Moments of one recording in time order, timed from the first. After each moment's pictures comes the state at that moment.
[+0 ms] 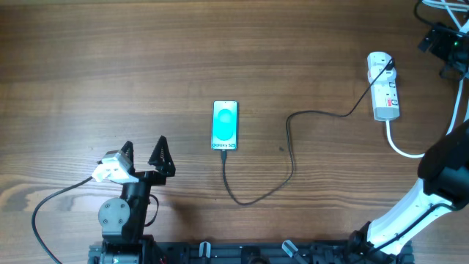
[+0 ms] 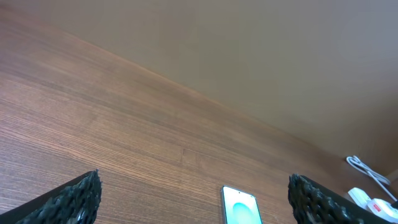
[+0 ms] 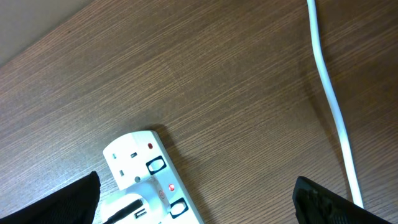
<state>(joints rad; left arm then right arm) -0.01 0.01 0.01 -0.07 0.06 -0.47 -0.47 2.06 1.87 -0.80 -0.08 0.12</state>
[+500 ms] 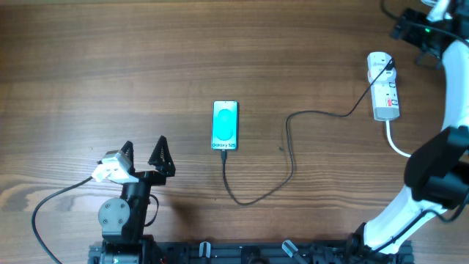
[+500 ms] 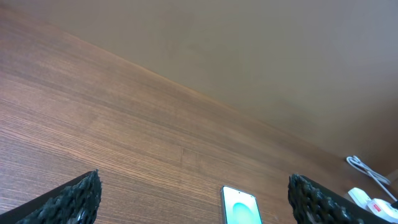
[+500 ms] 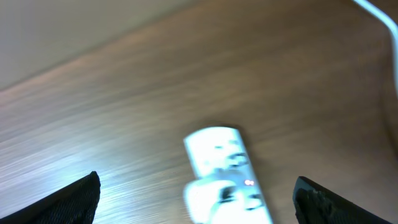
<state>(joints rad) -0.01 0.01 0.01 -0.07 0.06 -0.47 -0.29 1.98 1.87 -0.80 -0.08 0.12</state>
